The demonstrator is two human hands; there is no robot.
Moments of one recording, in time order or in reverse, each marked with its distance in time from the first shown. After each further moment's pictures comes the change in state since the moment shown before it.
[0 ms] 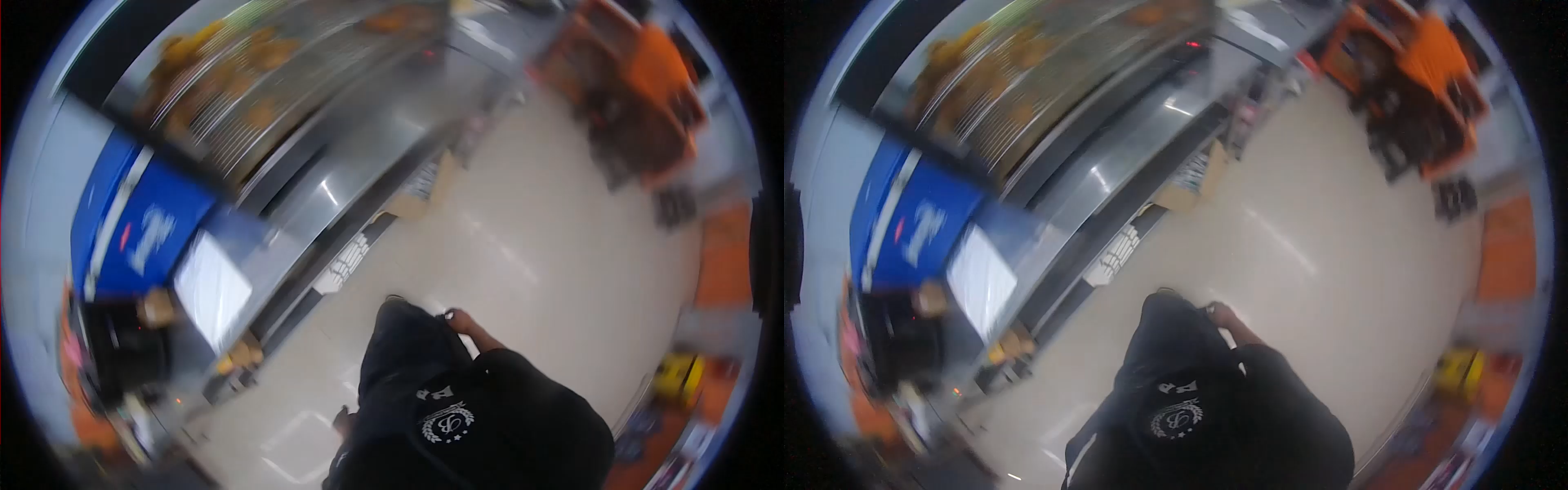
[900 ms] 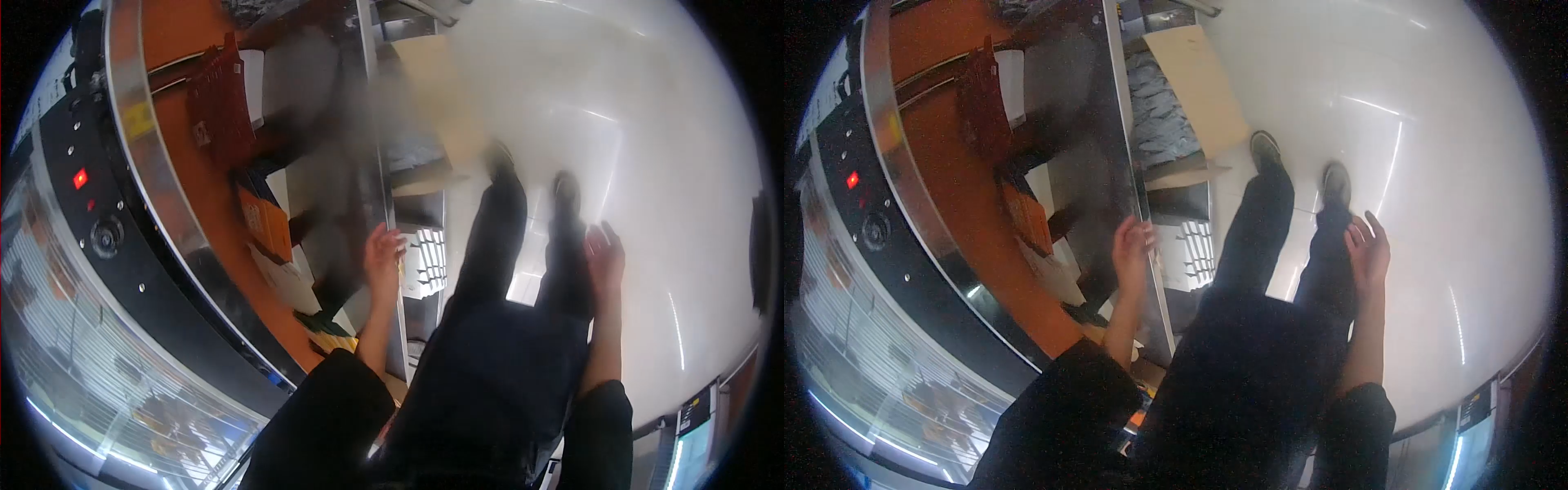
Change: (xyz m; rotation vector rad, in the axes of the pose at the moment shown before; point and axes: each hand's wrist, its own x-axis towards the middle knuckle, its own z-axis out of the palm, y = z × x) left_hand 0.238 0.815 -0.060 -0.298 -0.186 0.594; right_hand 0.274 0.190 -0.054 2.281 0.820 0.839
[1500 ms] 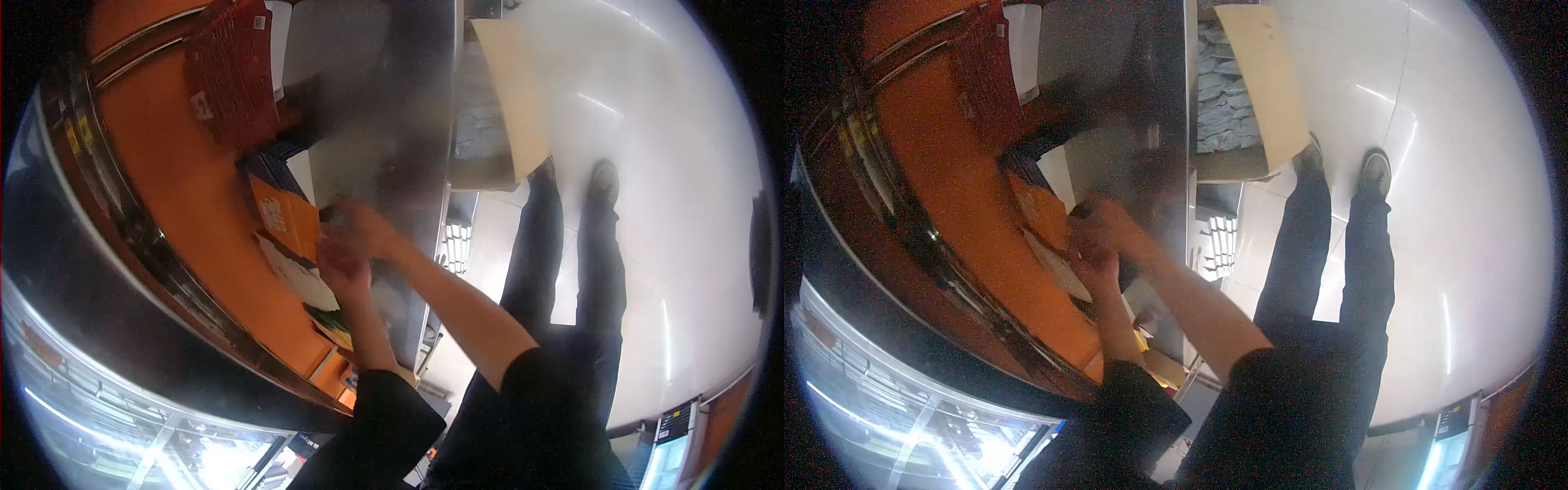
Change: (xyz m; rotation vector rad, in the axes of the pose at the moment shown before) left_hand 0.093 0.015 -0.145 -1.205 0.361 -0.108; right_hand -0.111 0.299 0.395 -0.780 -1.111 -0.109
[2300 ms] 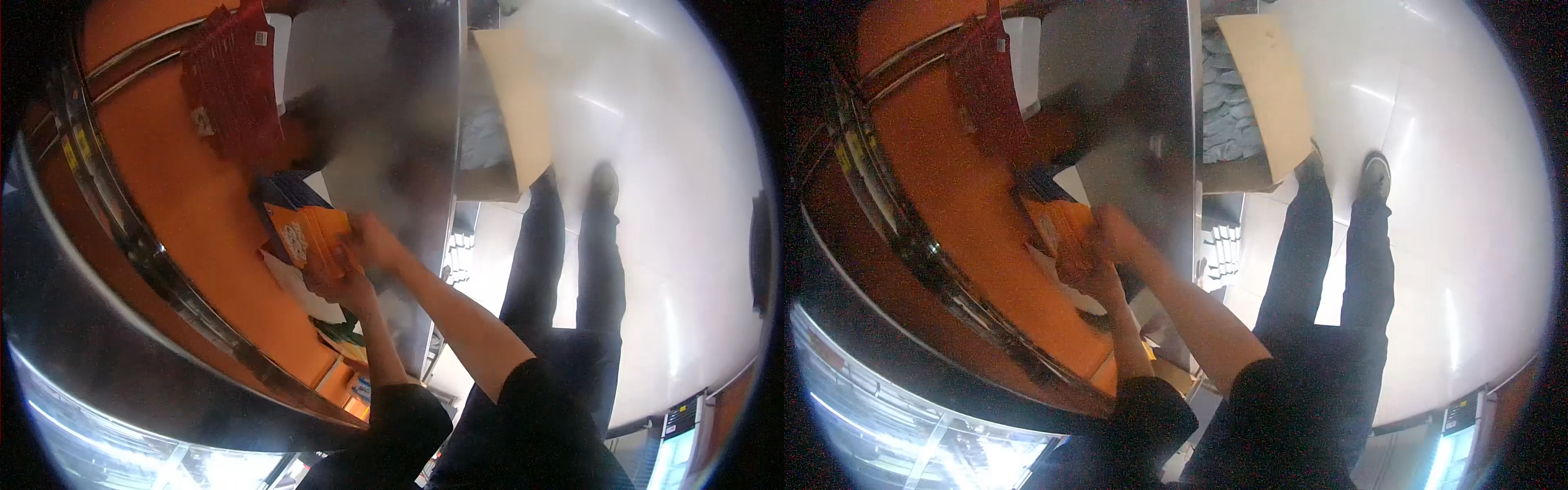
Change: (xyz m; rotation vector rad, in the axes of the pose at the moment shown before) left_hand -0.010 -0.020 0.013 1.785 0.299 1.147; right_hand 0.023 0.059 0.019 -0.225 0.035 -0.066
